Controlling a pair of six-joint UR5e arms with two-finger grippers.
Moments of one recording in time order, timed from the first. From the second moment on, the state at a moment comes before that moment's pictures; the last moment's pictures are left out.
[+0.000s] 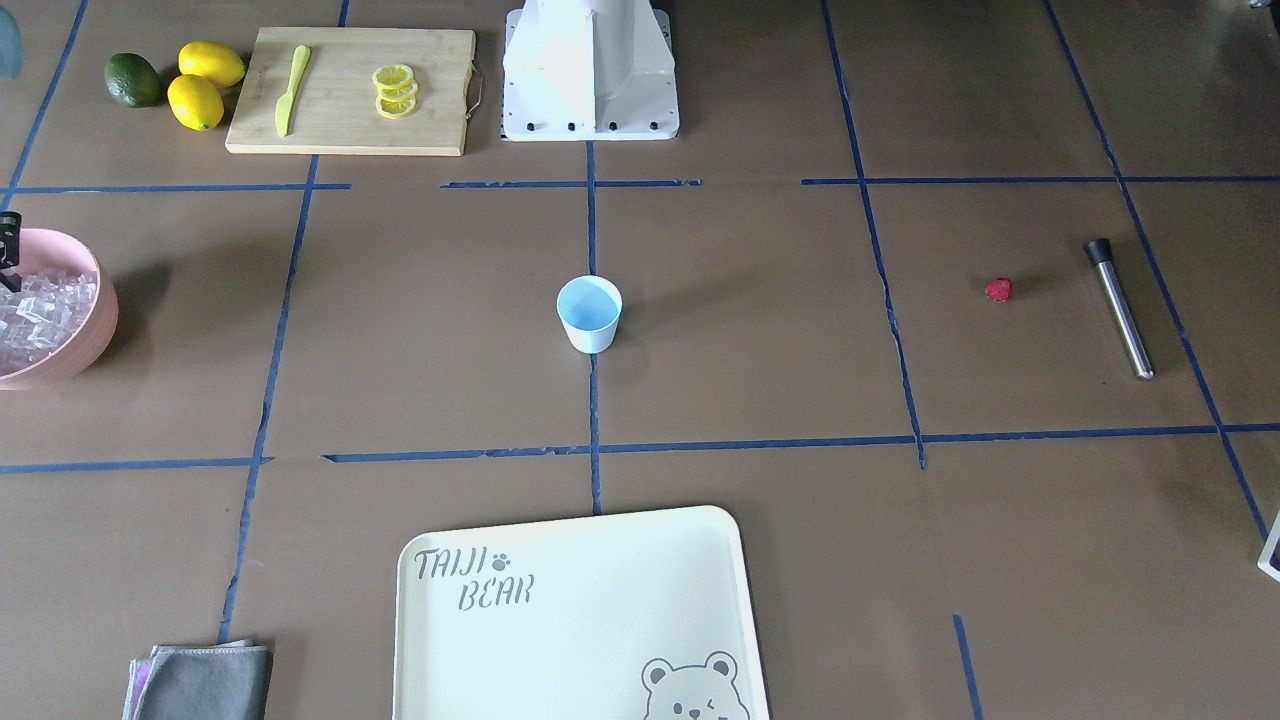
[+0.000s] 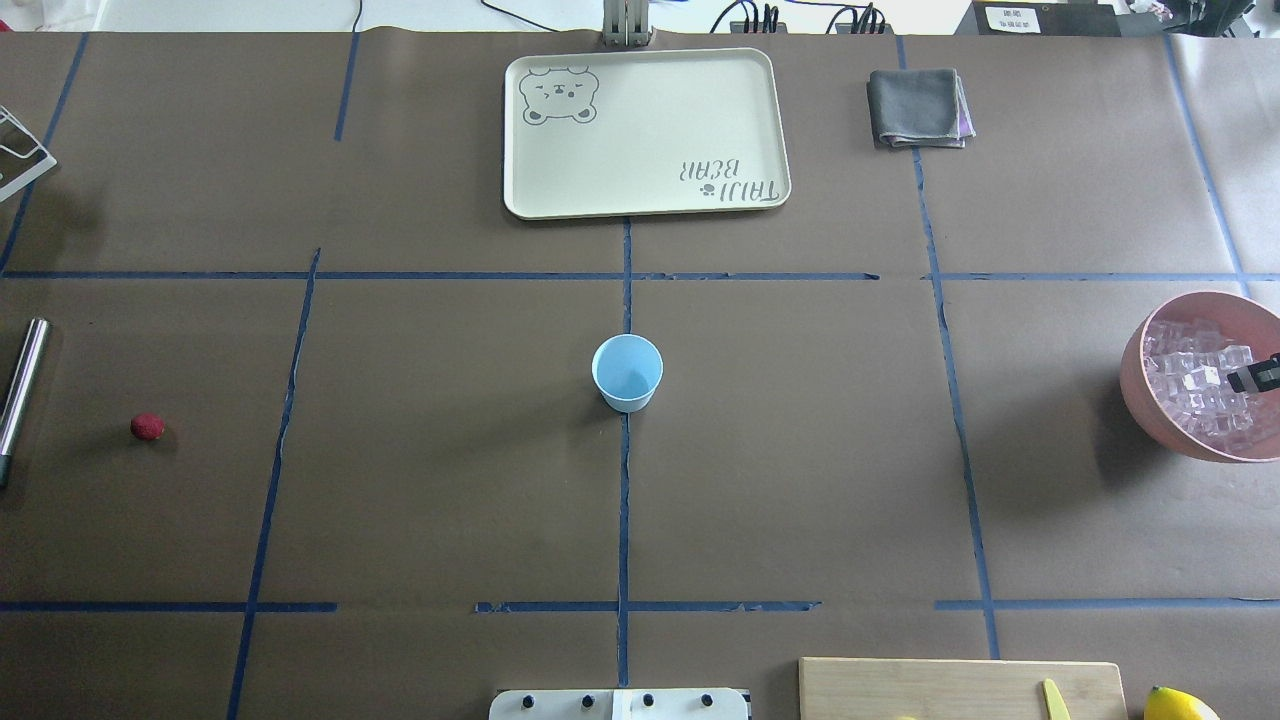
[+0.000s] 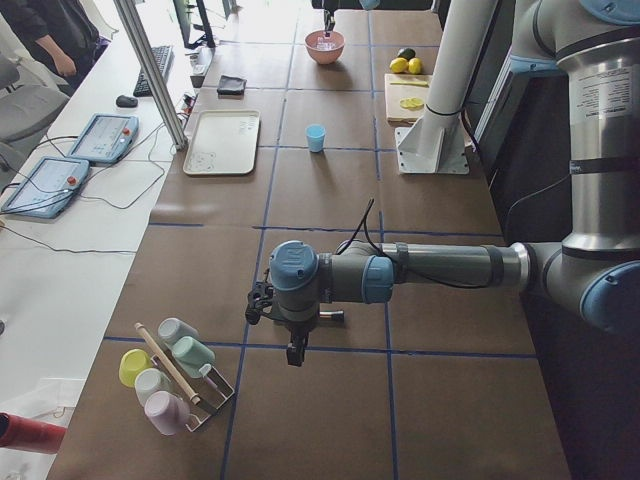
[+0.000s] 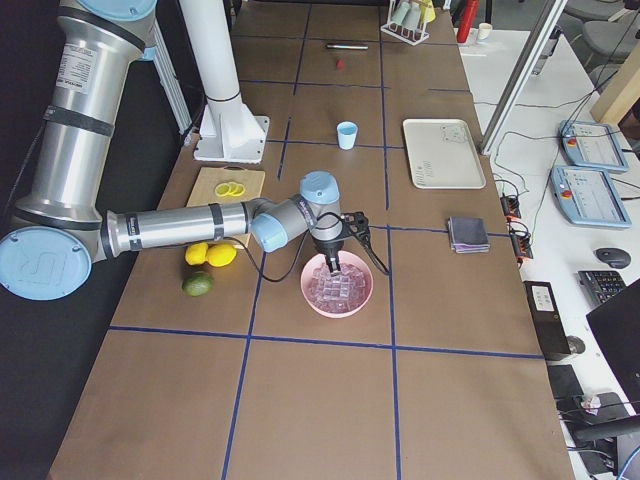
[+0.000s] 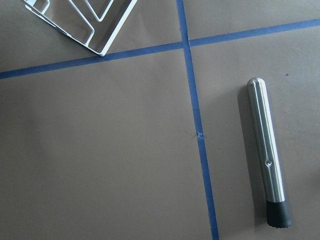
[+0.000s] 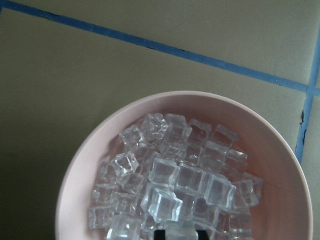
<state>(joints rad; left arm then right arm) -1.56 -1.42 -1.72 -1.57 -2.33 0.15 1.11 -1.81 1.97 -1.22 2.13 0.42</state>
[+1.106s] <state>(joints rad) -1.56 -1.43 -1.73 -1.57 -2.33 0.15 0.67 -0.99 1.87 -1.65 1.90 1.13</state>
